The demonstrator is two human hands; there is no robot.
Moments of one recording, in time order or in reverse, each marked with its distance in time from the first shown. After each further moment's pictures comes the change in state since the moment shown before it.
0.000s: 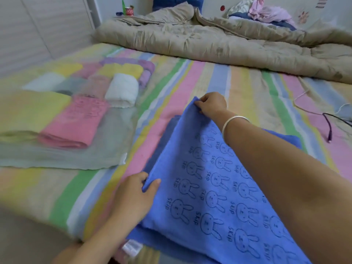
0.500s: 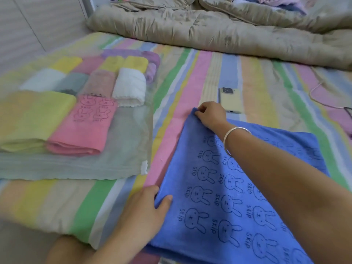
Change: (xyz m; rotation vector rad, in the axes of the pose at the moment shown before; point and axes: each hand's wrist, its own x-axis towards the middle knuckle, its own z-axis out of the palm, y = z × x) left_hand 0.006 -0.021 -0.027 0.080 -0.193 -0.021; right_hand -0.006 -0.007 0.063 -0.201 -0.047 -0.051
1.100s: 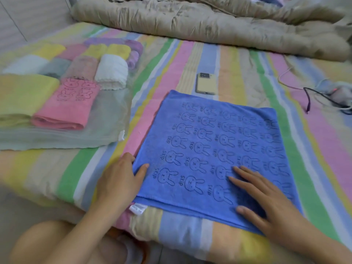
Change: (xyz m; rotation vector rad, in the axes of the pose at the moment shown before) left_hand -0.024 0.001 0.013 0.222 0.221 0.015; right_hand -0.330 0.151 -0.095 -0.156 -0.172 -0.454
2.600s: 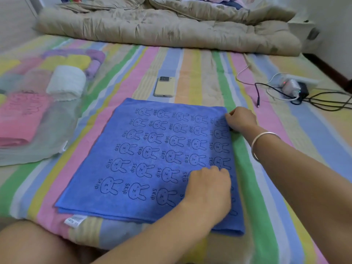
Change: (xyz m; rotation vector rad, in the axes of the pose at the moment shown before) left_hand -0.086 0.254 0.071 0.326 -0.379 0.712; right_hand 0.144 0.195 -0.058 0.043 0.222 0.873
